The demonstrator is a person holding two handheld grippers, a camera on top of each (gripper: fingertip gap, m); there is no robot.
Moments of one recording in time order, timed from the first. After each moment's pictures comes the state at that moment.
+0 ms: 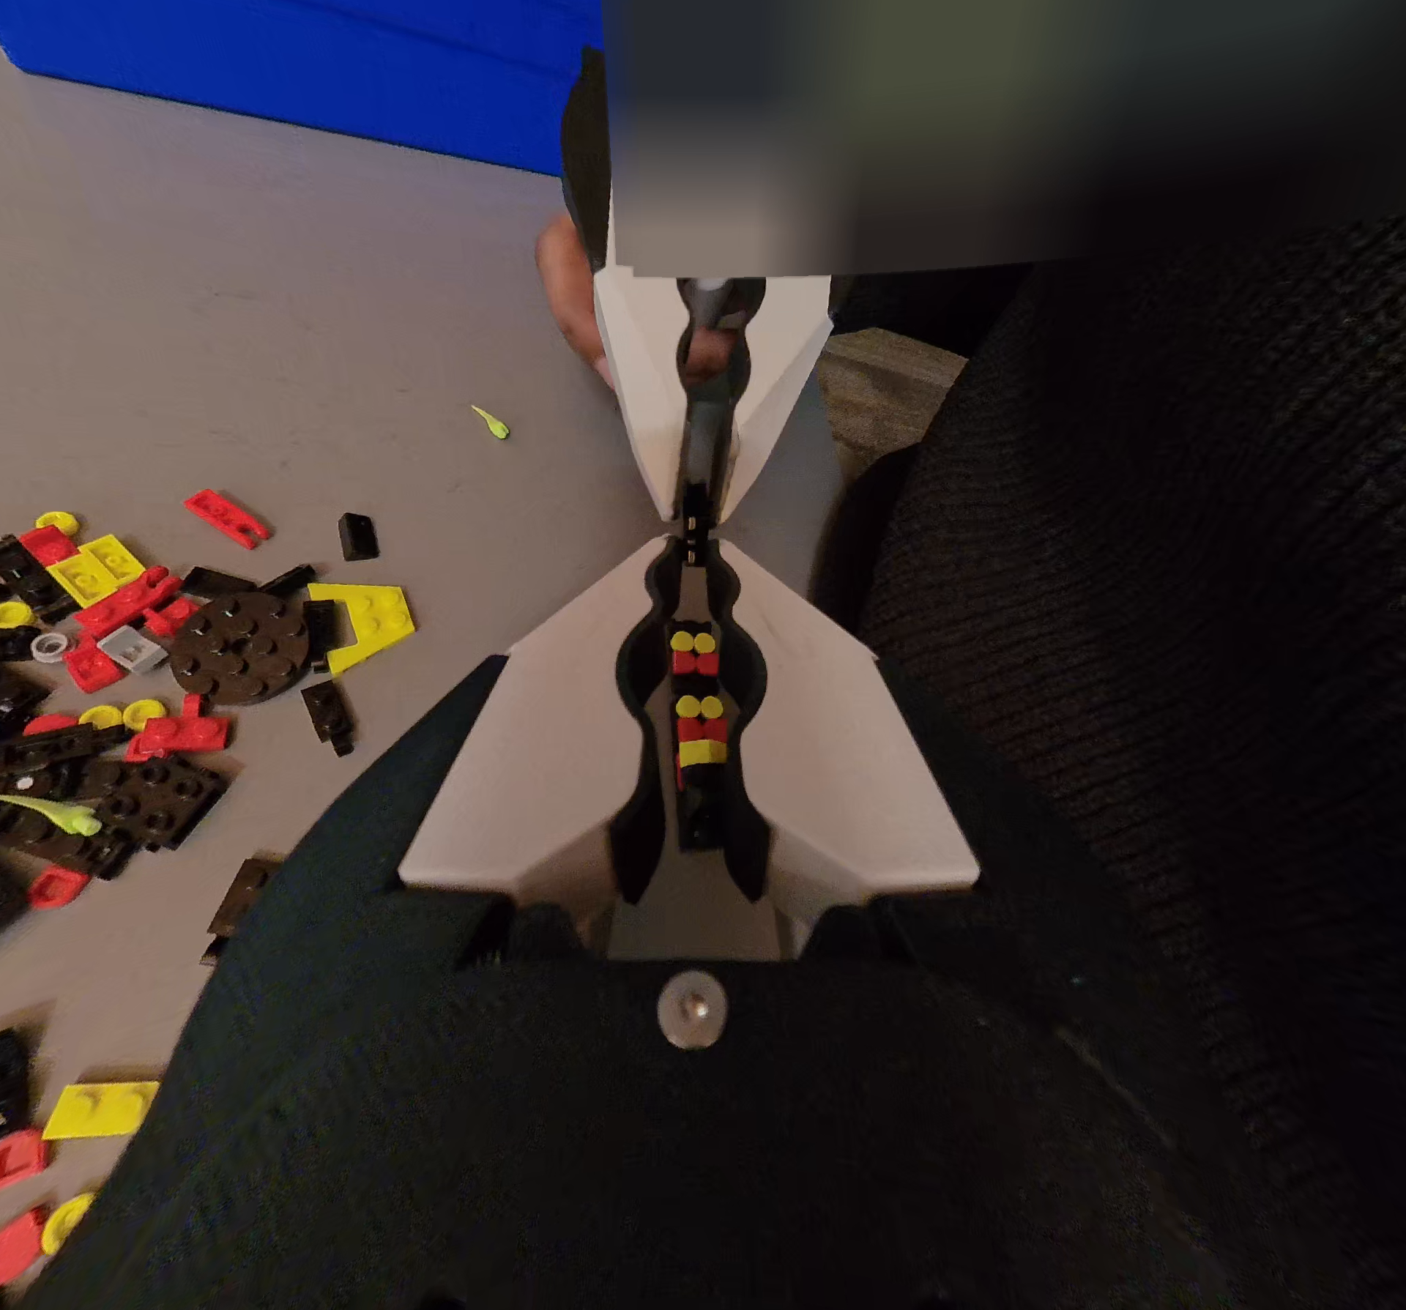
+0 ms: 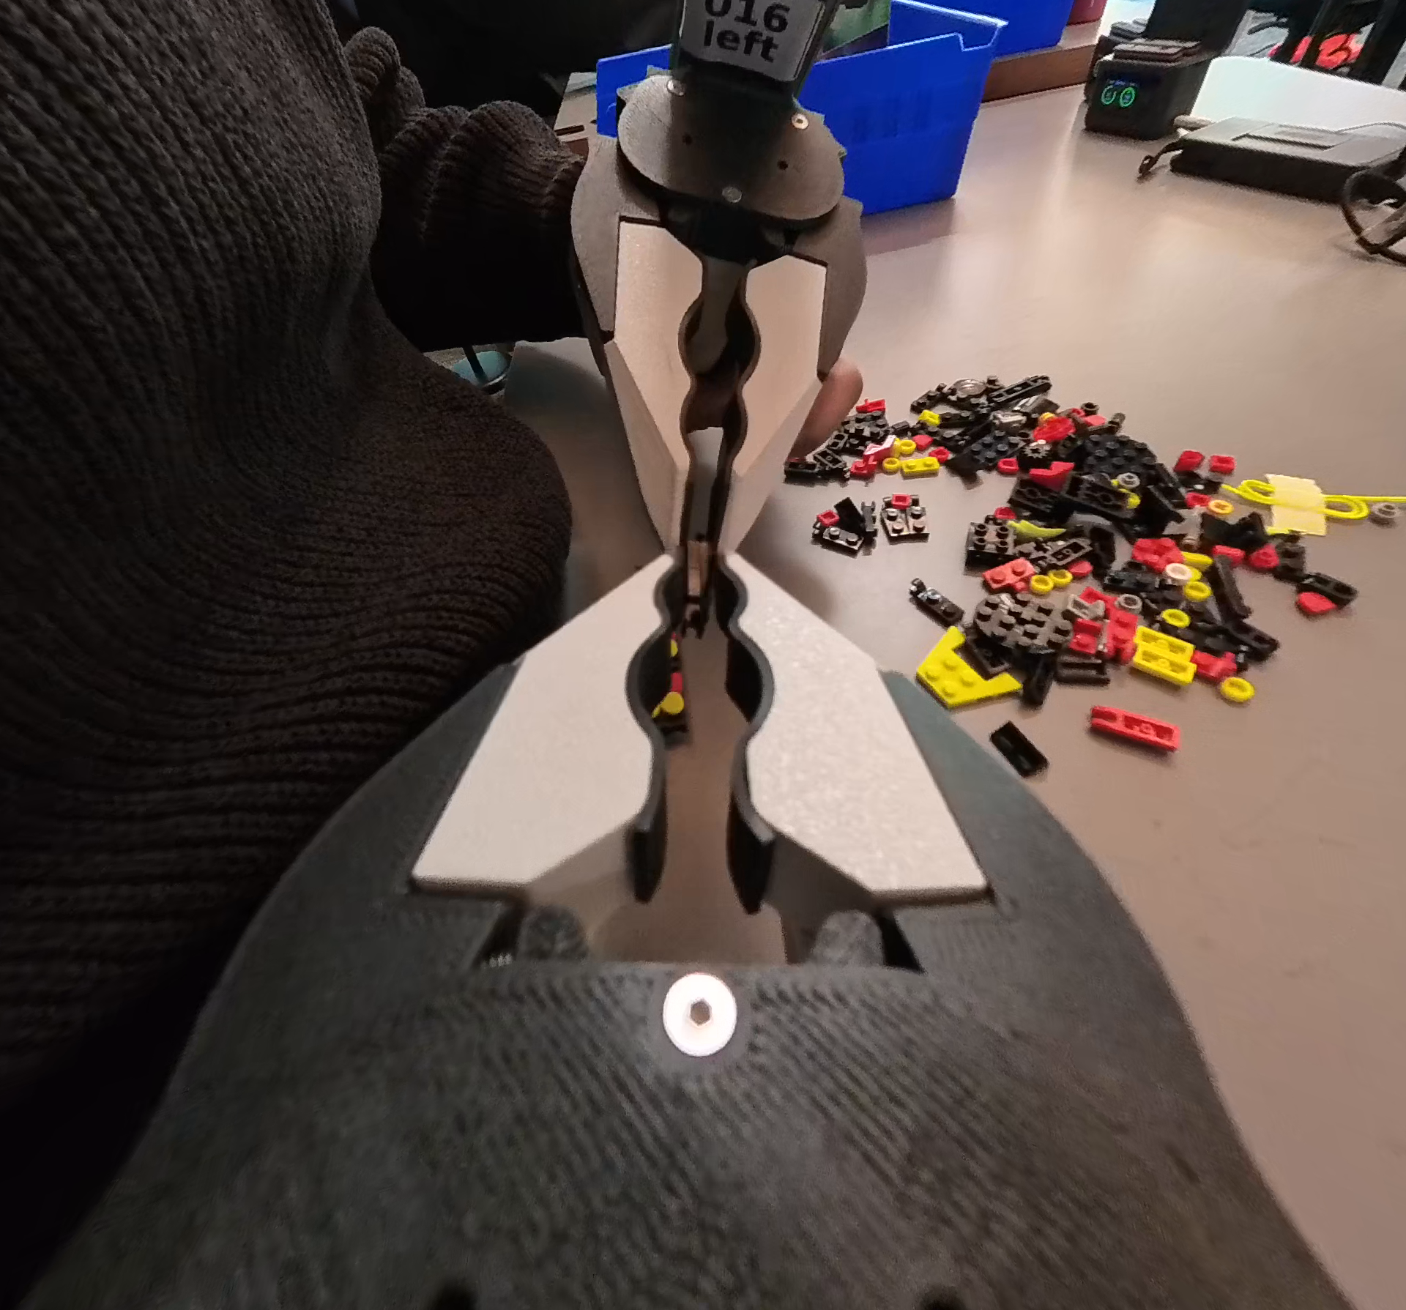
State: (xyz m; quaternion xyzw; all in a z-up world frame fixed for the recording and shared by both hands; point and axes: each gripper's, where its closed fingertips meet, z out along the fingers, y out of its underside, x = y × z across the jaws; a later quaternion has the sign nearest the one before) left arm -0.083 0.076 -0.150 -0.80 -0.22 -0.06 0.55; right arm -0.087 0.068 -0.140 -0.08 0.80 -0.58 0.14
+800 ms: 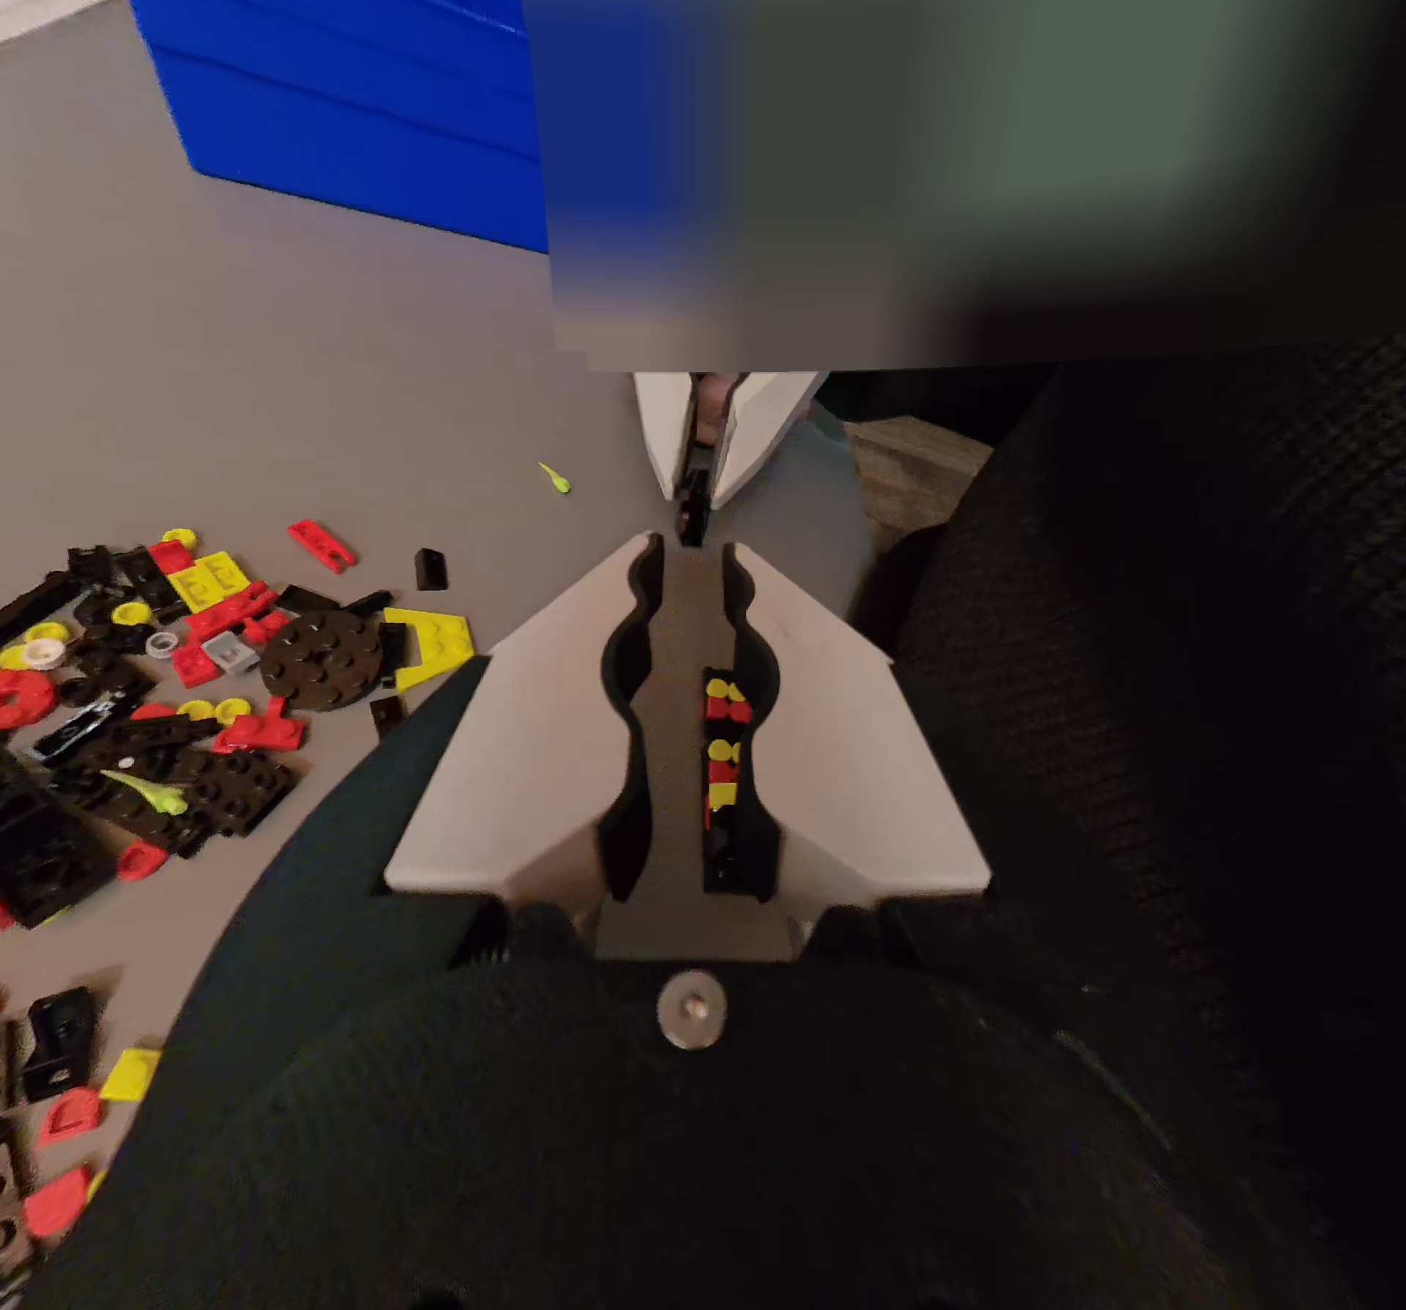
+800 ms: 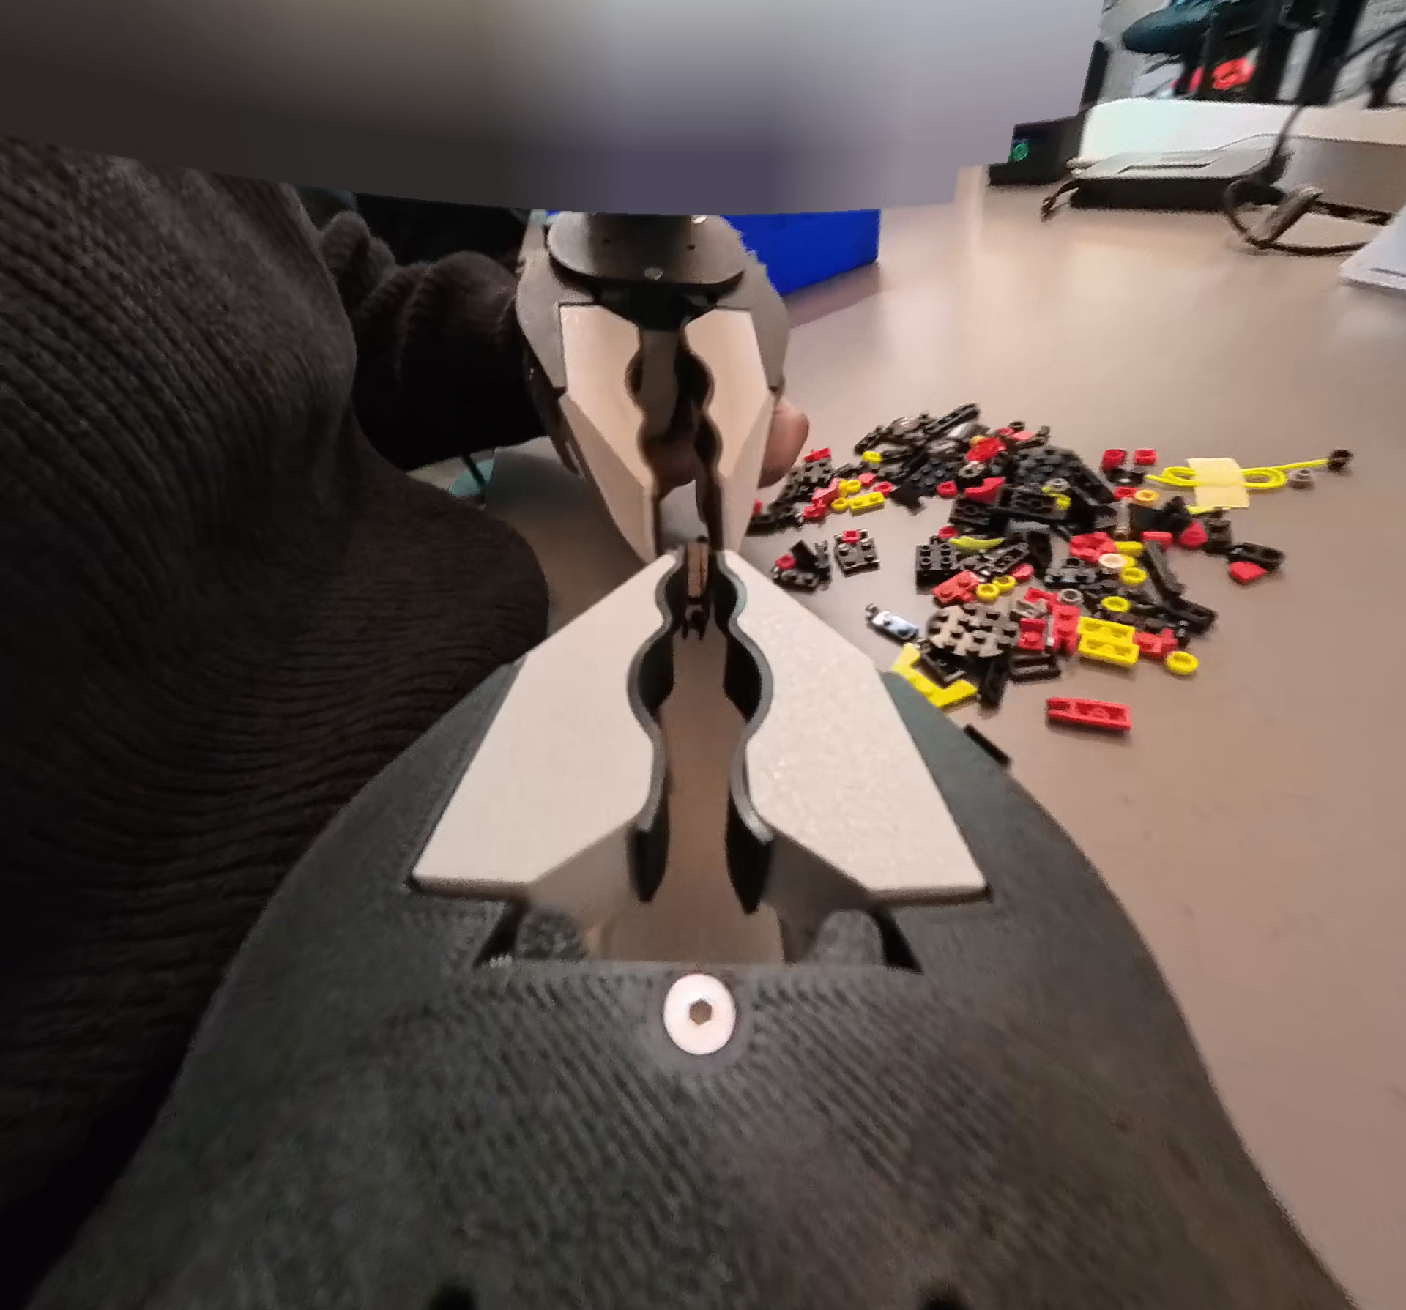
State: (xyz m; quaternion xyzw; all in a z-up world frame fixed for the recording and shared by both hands) left arm -0.102 0.070 -0.136 -0.77 -0.26 -0.03 0.58; right arm -0.109 0.065 -0.123 0.00 0.77 -0.62 0.17
